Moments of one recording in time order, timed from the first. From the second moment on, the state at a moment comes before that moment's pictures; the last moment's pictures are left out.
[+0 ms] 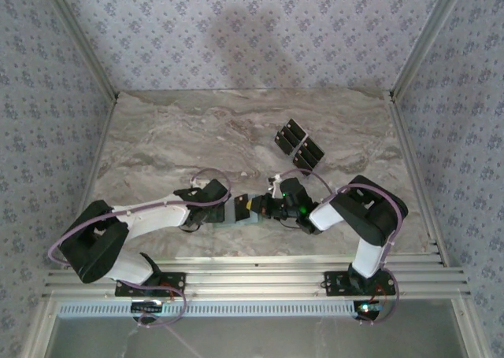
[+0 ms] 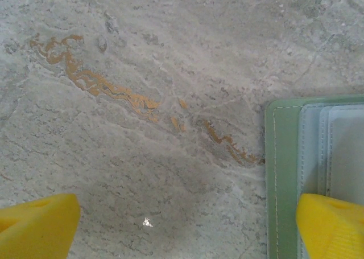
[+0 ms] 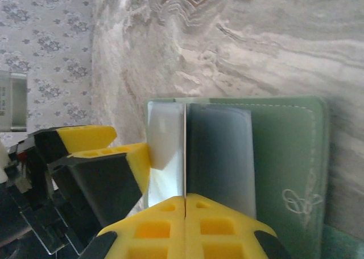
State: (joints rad) left arm -0.81 1.42 0.66 -0.55 -0.39 -0.78; right arm 0.75 1.77 0.47 0.81 -0.46 1.07
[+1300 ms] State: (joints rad) left arm -0.81 1.42 0.66 -0.55 -0.39 -0.78; right arm 0.74 1.70 0.47 0.72 -0.49 1.05
